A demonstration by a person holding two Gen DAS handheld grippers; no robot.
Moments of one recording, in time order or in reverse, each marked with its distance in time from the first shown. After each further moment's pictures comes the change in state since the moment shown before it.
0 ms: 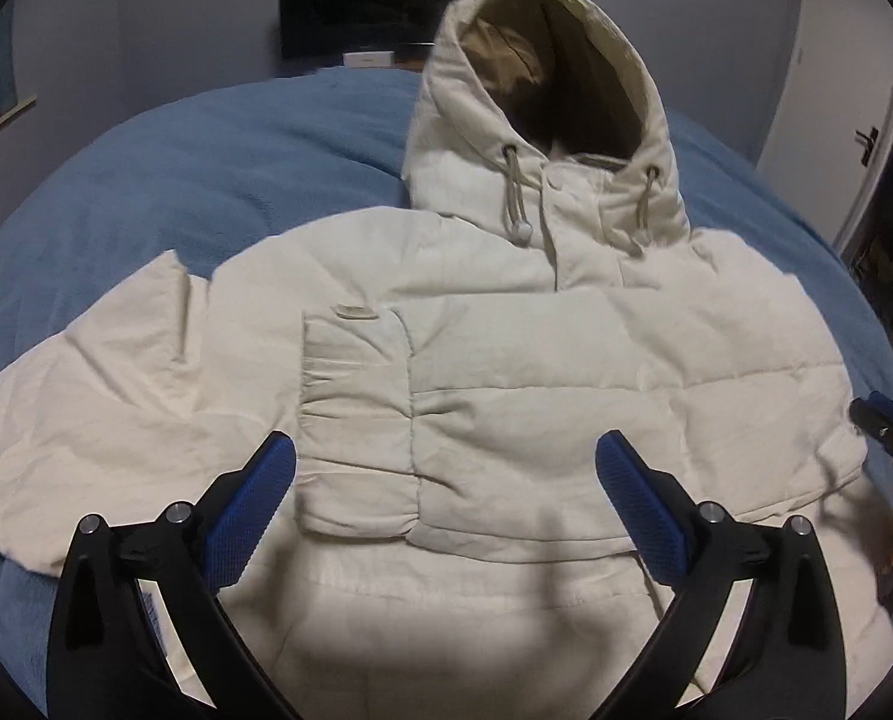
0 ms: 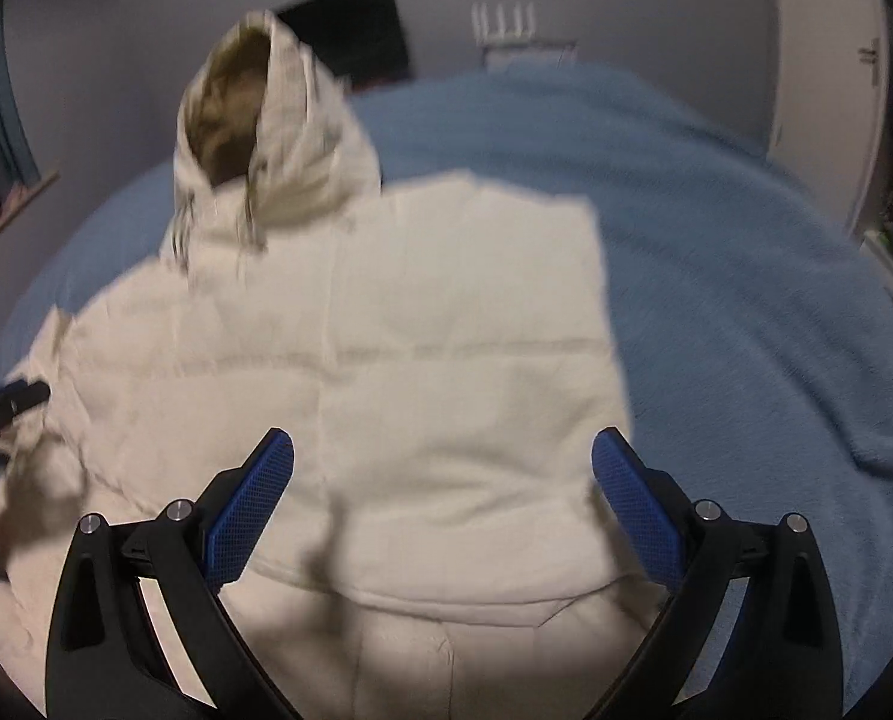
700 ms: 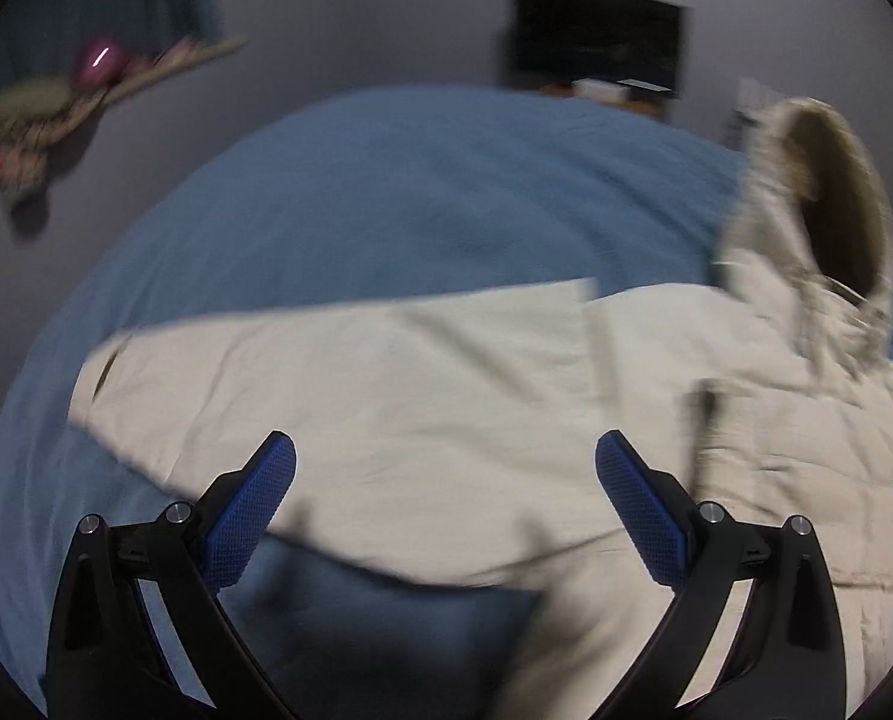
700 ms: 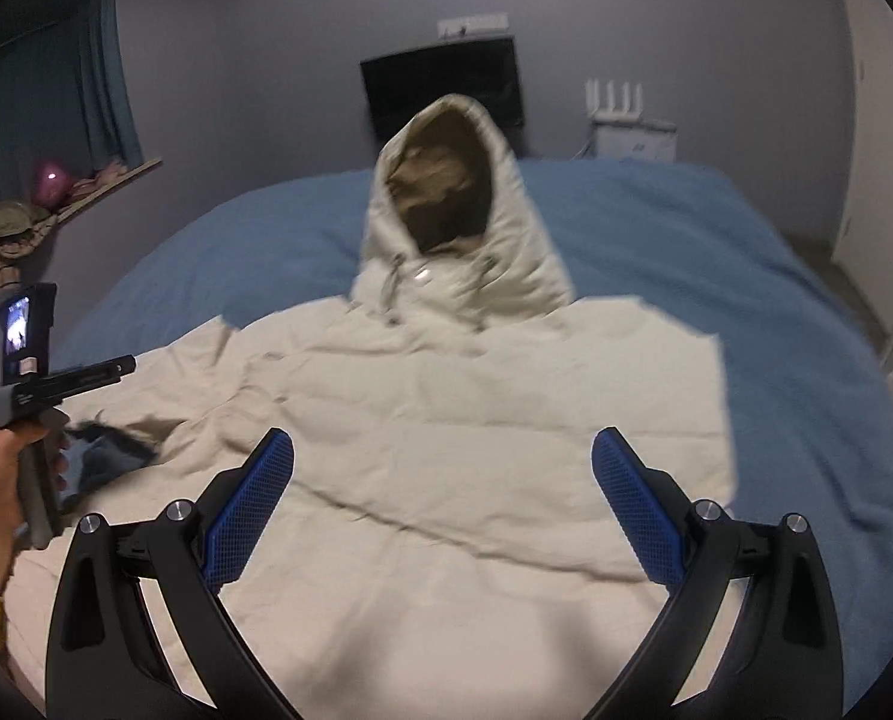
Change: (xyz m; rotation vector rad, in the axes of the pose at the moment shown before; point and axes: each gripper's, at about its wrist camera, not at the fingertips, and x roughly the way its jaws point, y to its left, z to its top) left arm -0.070 0.164 -0.004 -0.303 -0.013 0.407; right arm -0.095 0.123 0.020 -0.150 -0.060 0.176
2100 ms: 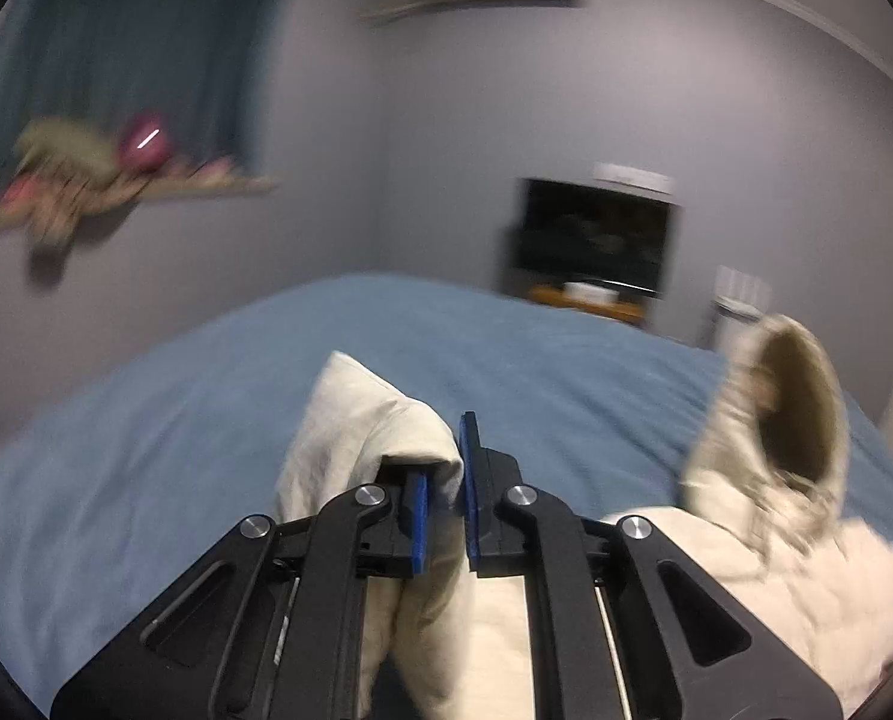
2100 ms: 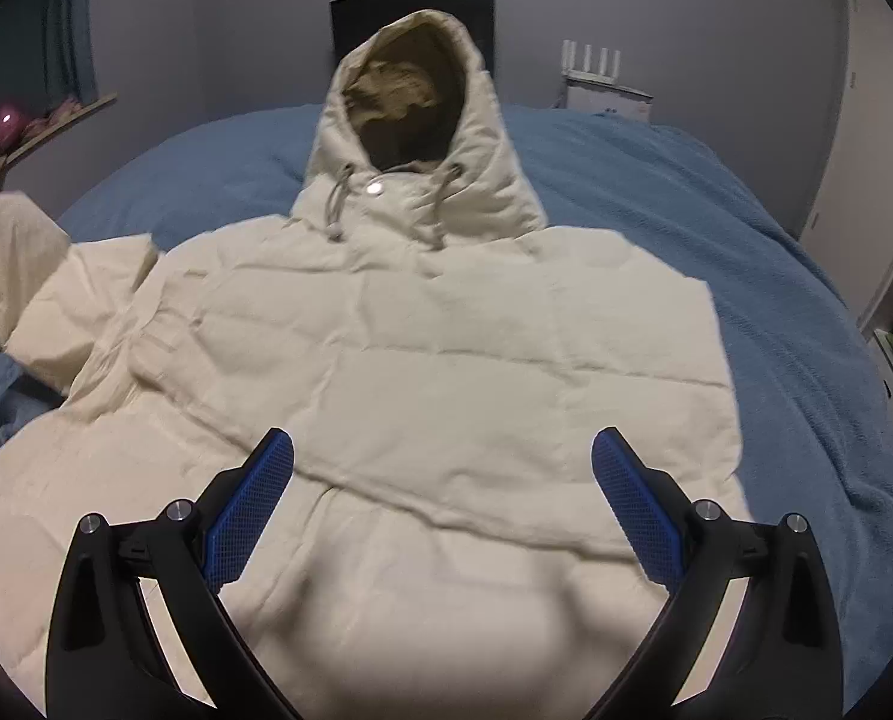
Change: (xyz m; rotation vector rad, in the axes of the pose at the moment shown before) left arm -0.098 0.013 0.035 -0.046 -0.516 -0.118; right arm 0.055 -0.005 -0.031 -0.045 0.092 -0.167
